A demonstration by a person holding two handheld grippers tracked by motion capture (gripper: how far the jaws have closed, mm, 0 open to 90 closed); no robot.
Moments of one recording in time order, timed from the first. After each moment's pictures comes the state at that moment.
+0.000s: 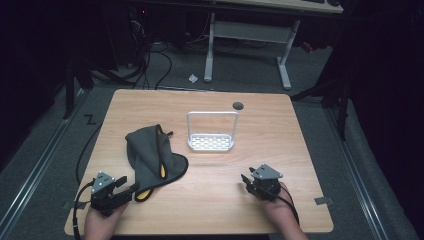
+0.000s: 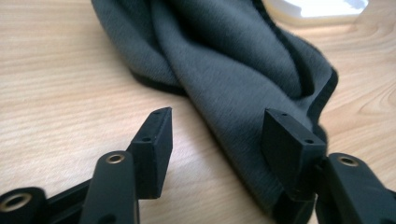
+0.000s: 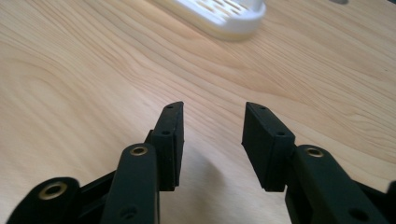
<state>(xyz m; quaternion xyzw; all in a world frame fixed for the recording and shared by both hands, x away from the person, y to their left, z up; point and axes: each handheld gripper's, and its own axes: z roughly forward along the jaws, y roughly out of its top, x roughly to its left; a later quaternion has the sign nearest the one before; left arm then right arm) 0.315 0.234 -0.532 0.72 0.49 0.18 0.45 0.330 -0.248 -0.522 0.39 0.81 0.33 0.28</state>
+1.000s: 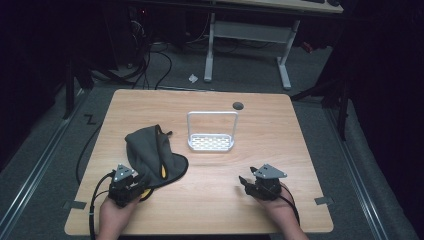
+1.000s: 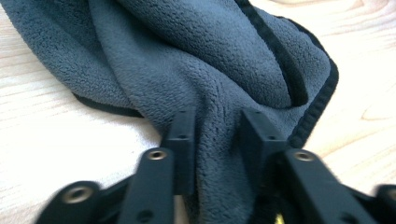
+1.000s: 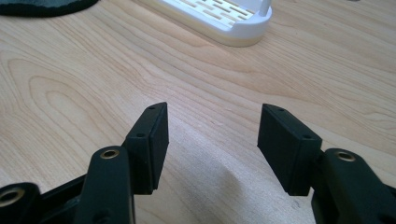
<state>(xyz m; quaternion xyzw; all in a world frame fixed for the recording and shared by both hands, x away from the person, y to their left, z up) 0.338 0.196 -0.535 0.76 0.48 0.16 0.40 0.327 -0.249 -0.521 0.40 0.80 0.37 0.25</state>
